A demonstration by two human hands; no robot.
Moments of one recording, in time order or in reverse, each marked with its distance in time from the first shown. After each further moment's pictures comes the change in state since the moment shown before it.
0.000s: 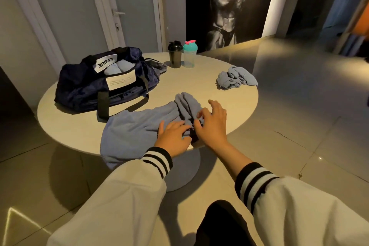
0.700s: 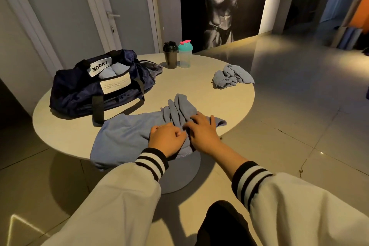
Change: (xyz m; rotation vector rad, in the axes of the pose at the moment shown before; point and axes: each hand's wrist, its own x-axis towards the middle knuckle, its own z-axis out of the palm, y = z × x) left_hand -0.004 0.007 -0.011 -0.033 0.152 -0.094; right_hand -0.007 0.008 0.010 -0.122 -0.354 -0.144
